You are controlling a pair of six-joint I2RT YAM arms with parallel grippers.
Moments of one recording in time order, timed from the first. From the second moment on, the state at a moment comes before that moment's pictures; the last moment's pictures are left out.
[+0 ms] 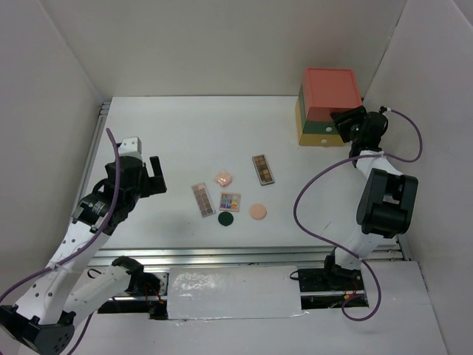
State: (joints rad) left arm -0.39 0.82 0.96 -0.76 -0.39 -0.40; right arm -0.29 1.71 1.10 0.34 -0.27 0.93
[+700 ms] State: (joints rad) left arm -0.38 0.82 0.96 -0.75 -0.36 -0.39; right arm -0.34 1.82 0.87 0.69 -0.40 1.00
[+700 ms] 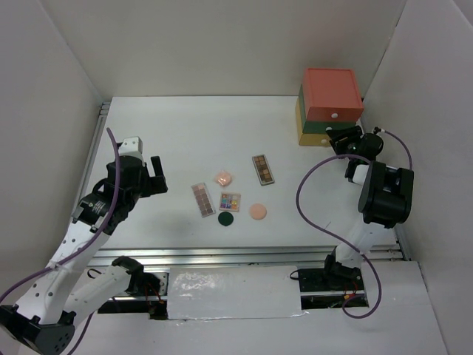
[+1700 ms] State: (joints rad) left arm -0.37 0.86 0.96 -0.74 -0.31 -0.37; right arm -0.35 1.98 0.97 0.85 -0.46 1.11
